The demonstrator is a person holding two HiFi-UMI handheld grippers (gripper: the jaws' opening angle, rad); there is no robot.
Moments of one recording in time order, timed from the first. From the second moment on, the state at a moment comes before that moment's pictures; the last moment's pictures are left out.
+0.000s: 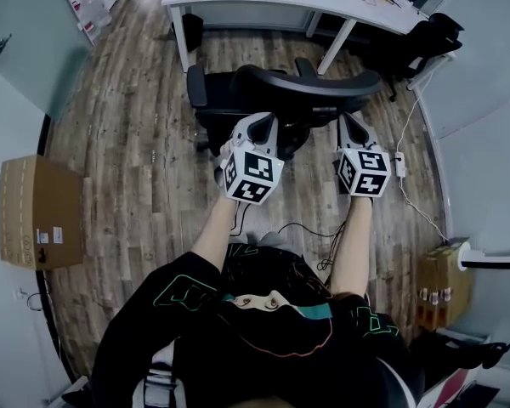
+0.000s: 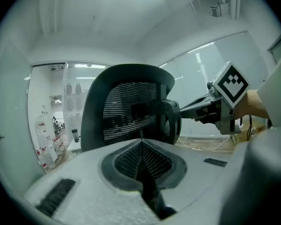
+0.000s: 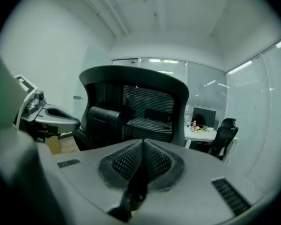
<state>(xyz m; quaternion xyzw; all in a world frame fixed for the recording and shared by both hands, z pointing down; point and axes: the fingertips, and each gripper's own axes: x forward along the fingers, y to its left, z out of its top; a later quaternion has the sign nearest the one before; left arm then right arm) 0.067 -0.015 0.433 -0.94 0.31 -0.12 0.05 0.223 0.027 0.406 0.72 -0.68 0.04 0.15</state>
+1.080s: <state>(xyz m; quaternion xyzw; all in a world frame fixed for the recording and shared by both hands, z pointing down) 0.113 -0.032 0.435 -0.86 0.27 -0.33 0.27 0.199 -0.013 0.419 0.44 -0.76 -0.20 0.43</state>
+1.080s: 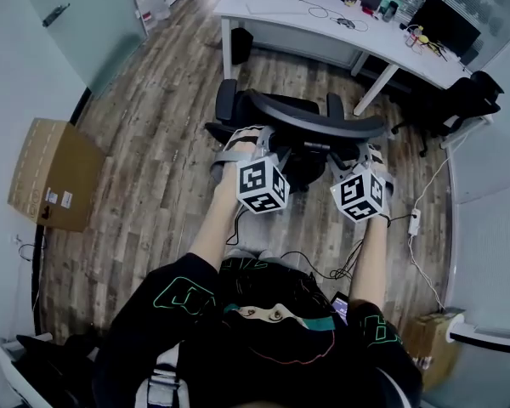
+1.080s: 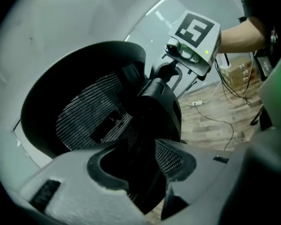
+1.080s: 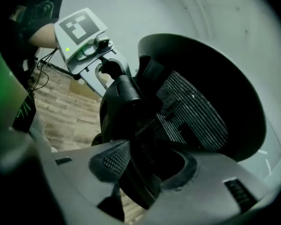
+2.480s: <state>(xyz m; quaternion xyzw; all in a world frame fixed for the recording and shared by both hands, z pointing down) 0.128 -0.046 0.472 -0.83 0.12 -0.47 0.28 0.187 -0.030 0.463 0.21 -0.78 -0.21 0.54</state>
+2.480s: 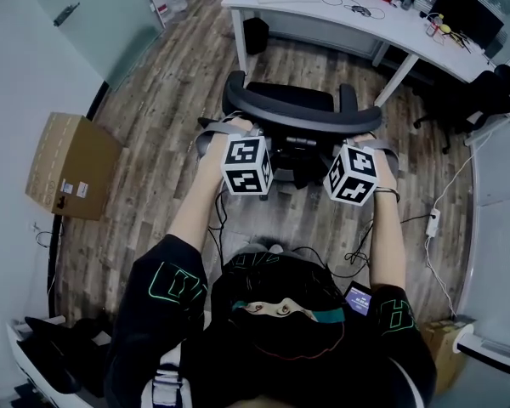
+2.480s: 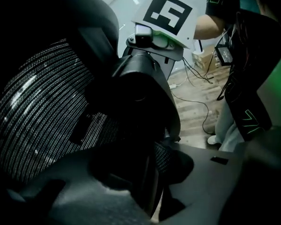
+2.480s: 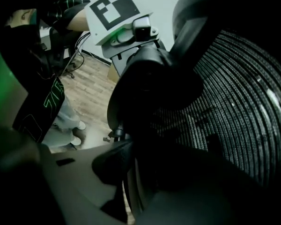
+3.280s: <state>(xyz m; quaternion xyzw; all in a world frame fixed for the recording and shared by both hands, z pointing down) 0.146 -0.118 0.479 -0.84 0.13 -0.46 0.27 0.205 -0.096 0.468 0.24 -0.78 -0.19 0.54</state>
